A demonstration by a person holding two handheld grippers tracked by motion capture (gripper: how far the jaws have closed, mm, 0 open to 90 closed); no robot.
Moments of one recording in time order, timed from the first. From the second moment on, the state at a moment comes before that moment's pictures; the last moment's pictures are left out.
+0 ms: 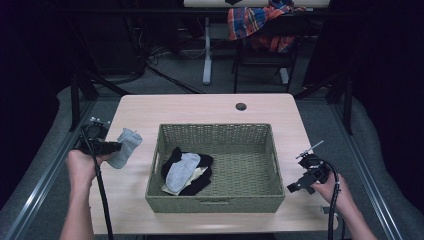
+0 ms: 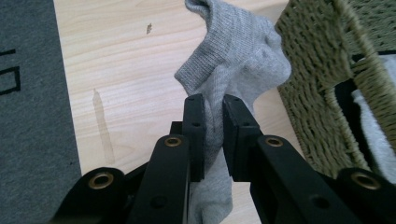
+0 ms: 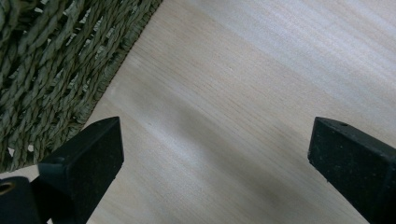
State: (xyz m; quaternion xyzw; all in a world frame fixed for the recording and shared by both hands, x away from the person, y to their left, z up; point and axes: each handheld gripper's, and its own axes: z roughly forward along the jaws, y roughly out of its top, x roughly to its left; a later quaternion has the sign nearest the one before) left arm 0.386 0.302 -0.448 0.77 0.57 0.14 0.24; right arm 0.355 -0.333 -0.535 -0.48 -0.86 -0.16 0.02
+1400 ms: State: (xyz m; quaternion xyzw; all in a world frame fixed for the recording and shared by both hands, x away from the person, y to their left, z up) left arm 0.402 0.320 -0.515 0.76 0.63 0.04 0.16; right arm 0.356 -0.333 -0.534 -0.48 -0.87 -0.15 0.03
